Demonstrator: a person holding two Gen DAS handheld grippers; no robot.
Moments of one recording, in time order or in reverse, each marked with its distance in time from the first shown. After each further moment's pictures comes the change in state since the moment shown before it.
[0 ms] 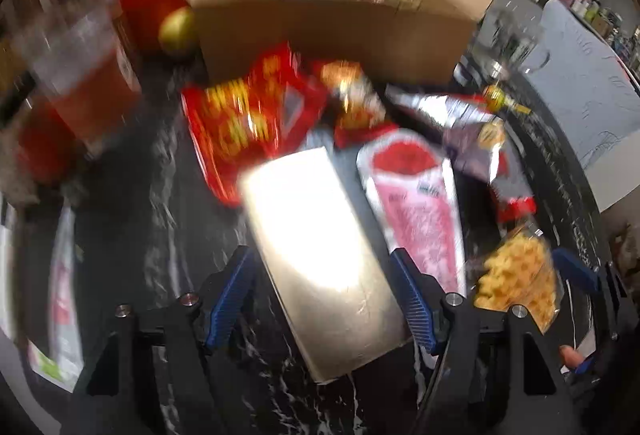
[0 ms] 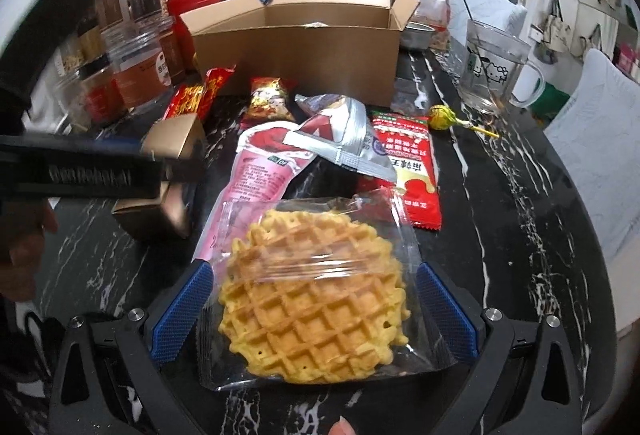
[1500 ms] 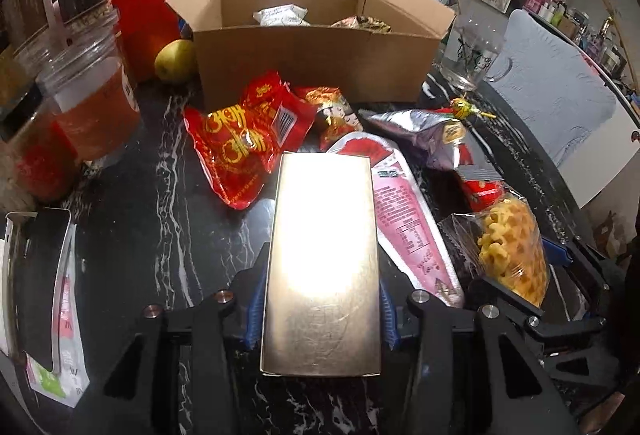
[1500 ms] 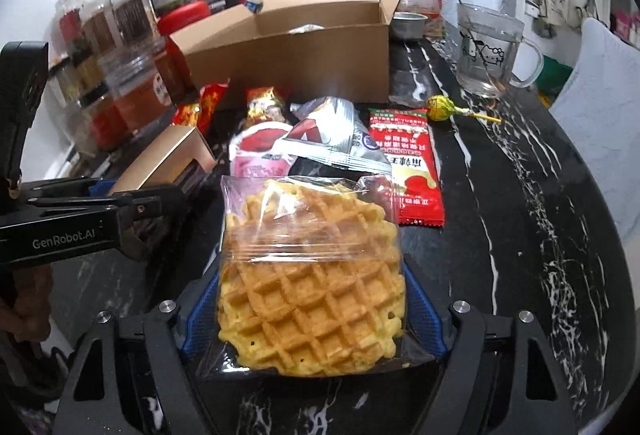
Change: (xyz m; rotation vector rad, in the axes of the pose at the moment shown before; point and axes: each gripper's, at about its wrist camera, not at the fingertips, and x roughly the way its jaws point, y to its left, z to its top) left arm -0.033 0.008 -0.019 0.079 -0.144 -0.082; right arm -0.004 -0.010 0.003 0.083 -0.008 0.065
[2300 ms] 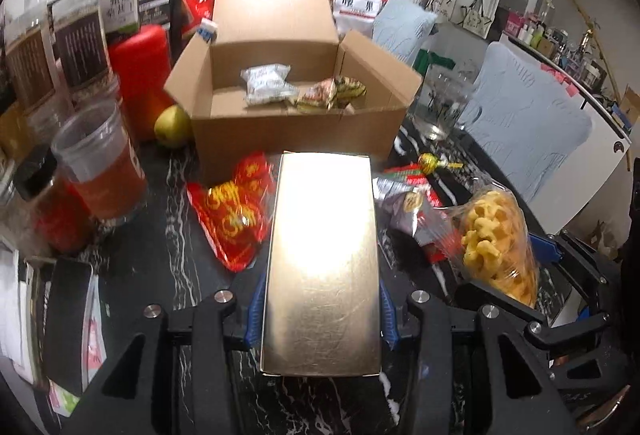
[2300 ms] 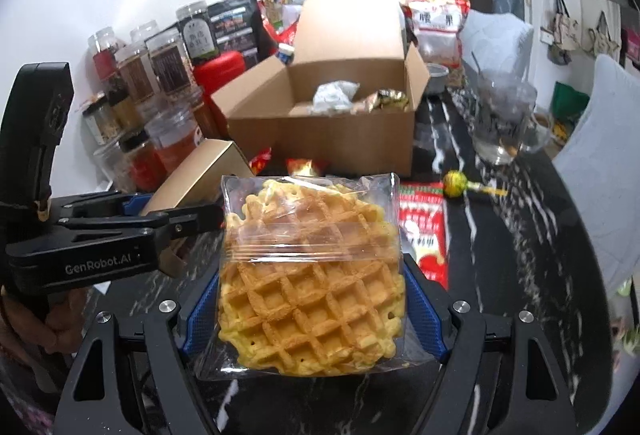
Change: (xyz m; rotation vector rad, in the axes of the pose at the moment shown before) left arm -0.046 -0.009 0.036 0.030 -0.128 -0.045; right arm -0.042 0.015 0.049 -0.046 -0.113 0.076
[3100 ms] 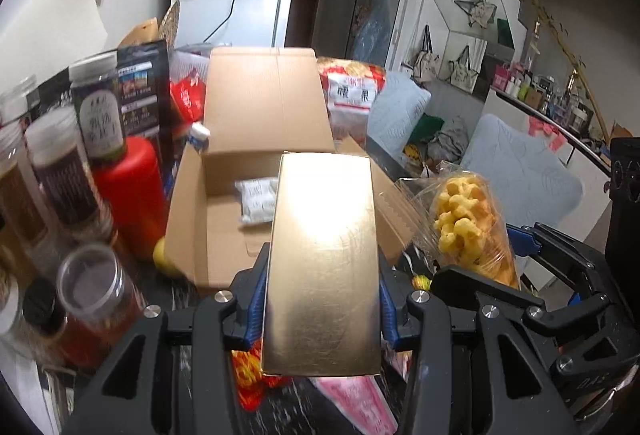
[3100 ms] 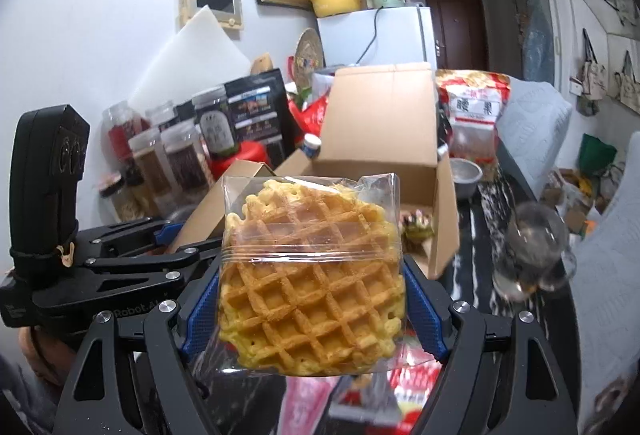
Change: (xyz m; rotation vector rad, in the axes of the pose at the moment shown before) left arm -0.010 0.014 0.108 0.003 -0.215 -0.042; right arm 0.009 -0.005 0.124 -0.072 -0.151 0.109
